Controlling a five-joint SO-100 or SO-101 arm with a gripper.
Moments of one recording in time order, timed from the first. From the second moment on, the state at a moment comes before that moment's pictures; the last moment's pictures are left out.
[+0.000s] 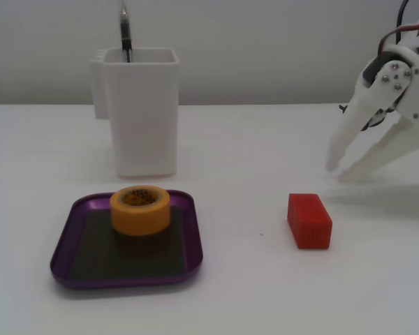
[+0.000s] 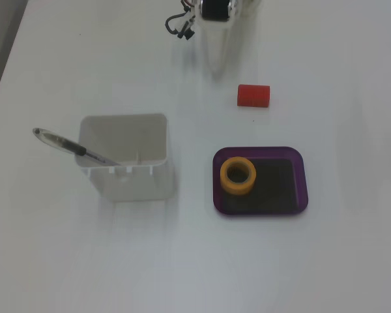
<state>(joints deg) 9.1 192.4 175.5 64.0 -0.4</state>
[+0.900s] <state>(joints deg) -2.8 127.1 123.5 64.2 -0.4</state>
